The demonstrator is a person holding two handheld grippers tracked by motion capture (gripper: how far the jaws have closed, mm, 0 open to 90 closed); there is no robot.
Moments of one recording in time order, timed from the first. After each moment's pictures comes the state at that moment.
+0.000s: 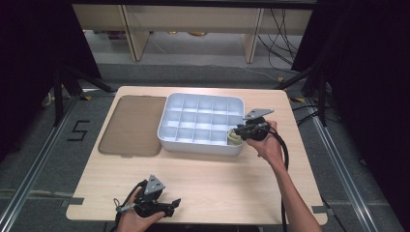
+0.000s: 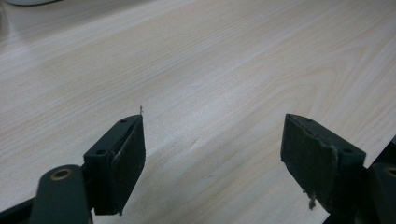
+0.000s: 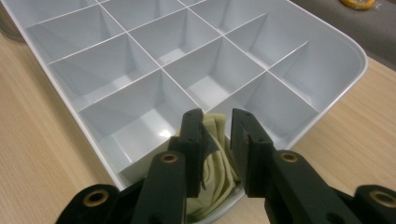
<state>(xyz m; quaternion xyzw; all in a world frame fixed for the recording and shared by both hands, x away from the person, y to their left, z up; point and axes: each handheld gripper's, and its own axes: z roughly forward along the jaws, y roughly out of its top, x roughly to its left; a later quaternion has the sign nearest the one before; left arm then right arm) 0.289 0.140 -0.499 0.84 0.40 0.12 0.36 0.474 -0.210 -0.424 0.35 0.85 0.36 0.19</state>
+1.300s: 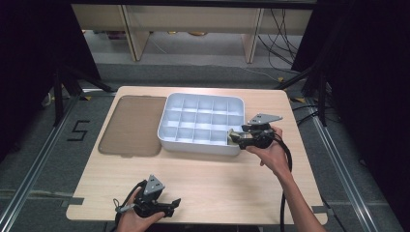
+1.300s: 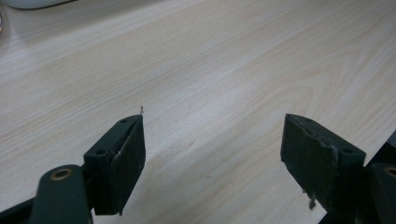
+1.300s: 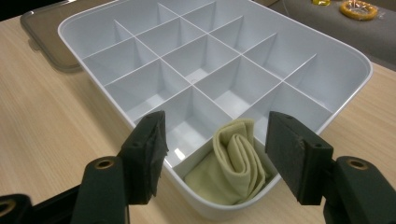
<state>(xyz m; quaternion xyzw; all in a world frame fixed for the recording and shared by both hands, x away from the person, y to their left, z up) 0.288 0.138 -0.498 0.82 0.41 0.11 0.37 0.441 -0.213 -0.413 0.36 0.82 0.41 0.18</state>
